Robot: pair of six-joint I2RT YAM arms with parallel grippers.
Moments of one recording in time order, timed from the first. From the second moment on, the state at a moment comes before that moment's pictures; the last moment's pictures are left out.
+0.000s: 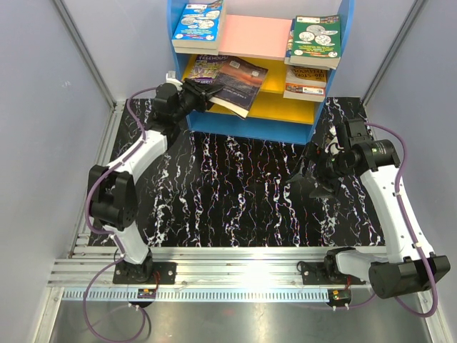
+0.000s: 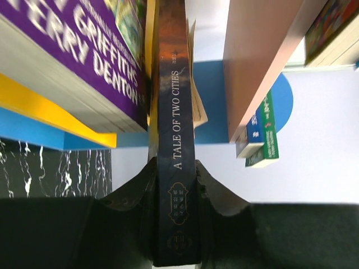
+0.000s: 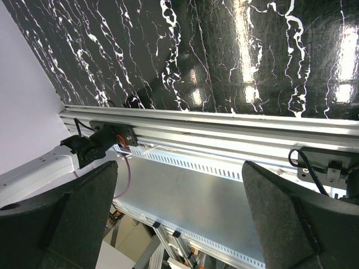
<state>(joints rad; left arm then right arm) -0.30 1.76 1.41 0.34 0.36 -1.46 0.17 1.20 1.39 -1.33 -0.43 0.59</state>
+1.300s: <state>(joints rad) -0.11 1.87 1.73 0.01 0.27 -1.53 0.16 1.22 1.30 -1.28 -0.44 0.64</state>
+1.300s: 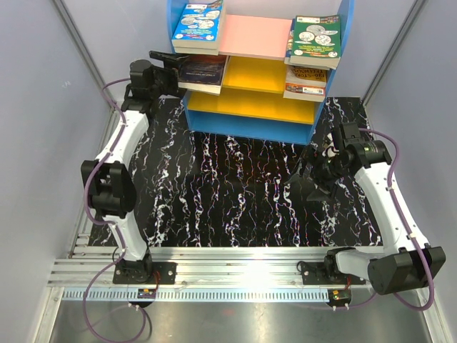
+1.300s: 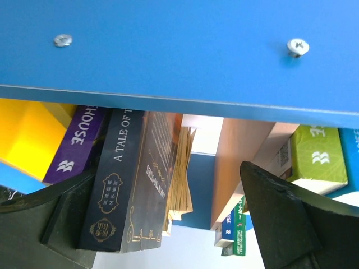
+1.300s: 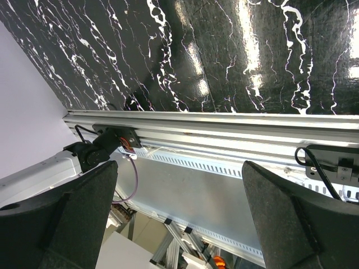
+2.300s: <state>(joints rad) -0.02 1.76 1.88 -0.44 0.26 -1.26 0.16 1.19 1.27 -1.27 -0.47 0.64</state>
